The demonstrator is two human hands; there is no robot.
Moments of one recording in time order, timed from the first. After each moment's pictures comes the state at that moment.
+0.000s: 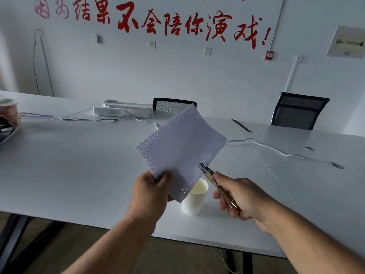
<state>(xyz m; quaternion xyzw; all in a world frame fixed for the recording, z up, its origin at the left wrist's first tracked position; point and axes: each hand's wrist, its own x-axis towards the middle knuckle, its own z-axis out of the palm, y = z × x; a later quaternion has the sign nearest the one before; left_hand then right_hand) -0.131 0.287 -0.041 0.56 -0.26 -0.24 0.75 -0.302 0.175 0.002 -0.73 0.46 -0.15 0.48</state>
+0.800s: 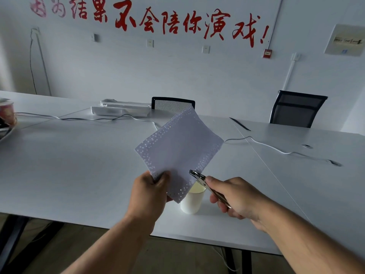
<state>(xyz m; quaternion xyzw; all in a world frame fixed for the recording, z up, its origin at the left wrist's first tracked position) -0.131 0.286 -0.046 0.57 -0.26 -0.24 0.74 -0.300 0.181 0.001 -0.76 0.44 -0.14 0.46</state>
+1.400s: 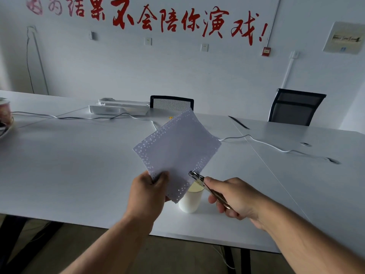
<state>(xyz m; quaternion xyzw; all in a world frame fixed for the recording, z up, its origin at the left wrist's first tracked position) -0.128 0.283 -0.052 0.60 -0.26 -0.22 0.73 -0.300 0.173 -0.006 -0.75 0.45 -0.12 0.48</state>
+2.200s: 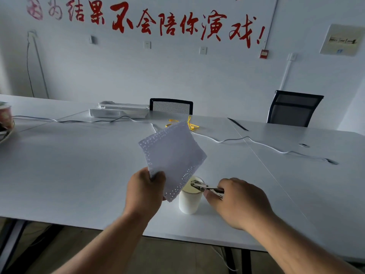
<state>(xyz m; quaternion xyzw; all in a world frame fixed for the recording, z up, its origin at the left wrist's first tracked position) -0.115 0.285 -0.044 0.72 -0.32 -0.10 0.61 -0.304 0.185 -0.017 -0.89 0.43 -0.16 0.00</state>
